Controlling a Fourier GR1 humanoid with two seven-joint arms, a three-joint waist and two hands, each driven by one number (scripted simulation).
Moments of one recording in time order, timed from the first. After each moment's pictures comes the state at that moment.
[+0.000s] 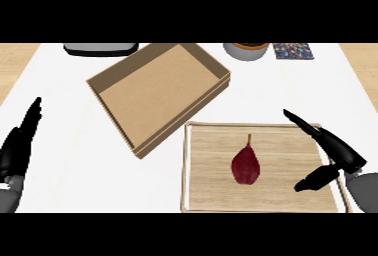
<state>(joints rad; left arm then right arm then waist) -0.11 0.60 -0.14 -1.28 0.09 0.34 0.03 -0.24 -0.55 0.24 -1.10 0.15 0.25 -0.48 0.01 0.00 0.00</state>
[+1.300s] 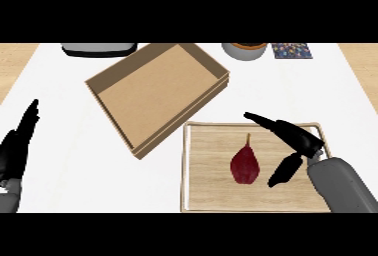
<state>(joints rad) -0.07 0.49 0.02 -1.34 -0.07 0.22 0.06 -0.33 -0.36 0.23 -1.18 0.42 0.46 -0.21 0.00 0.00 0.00</state>
